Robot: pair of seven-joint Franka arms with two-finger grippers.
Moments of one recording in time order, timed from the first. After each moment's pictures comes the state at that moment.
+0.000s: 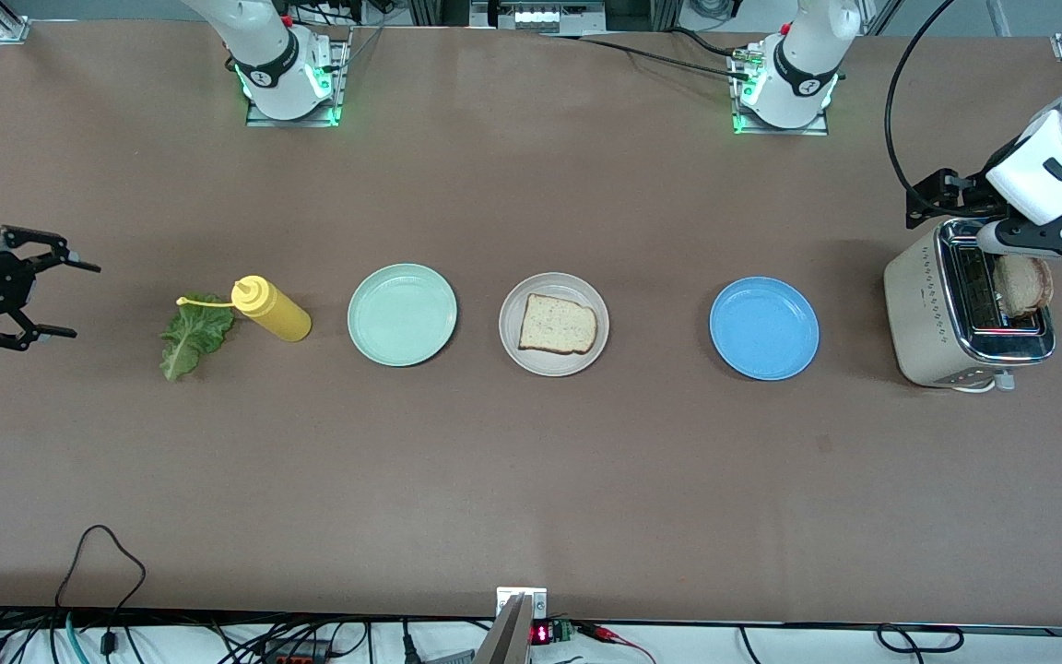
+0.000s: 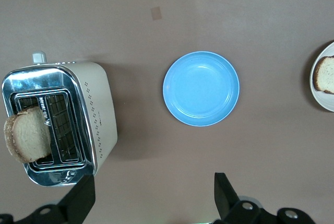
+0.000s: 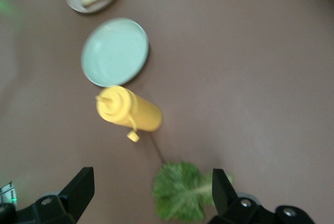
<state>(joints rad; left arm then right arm) 0.04 -0.03 -0.09 -1.71 0.02 1.57 0.05 0.14 0.34 -0.50 -1.60 0.52 1.65 -1.48</state>
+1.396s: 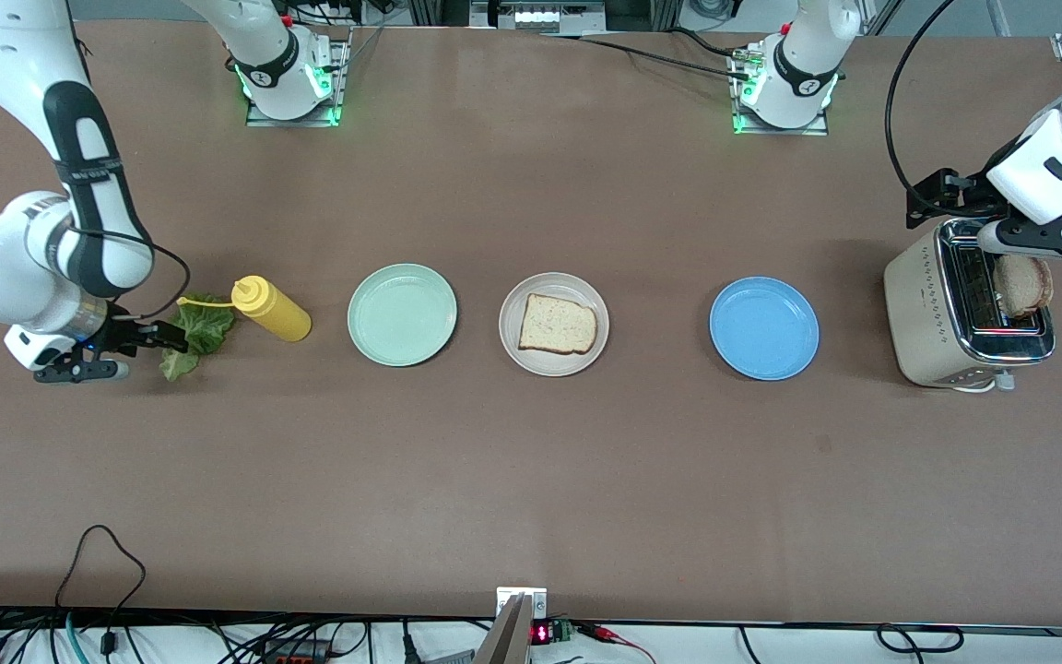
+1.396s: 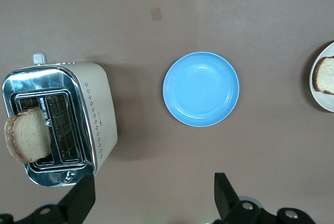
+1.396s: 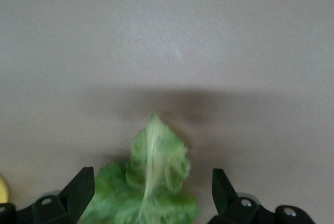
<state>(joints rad) 0.04 -0.03 -0.09 -1.71 0.02 1.57 0.05 0.13 0.50 -0.33 -2.00 0.31 2.48 -0.49</state>
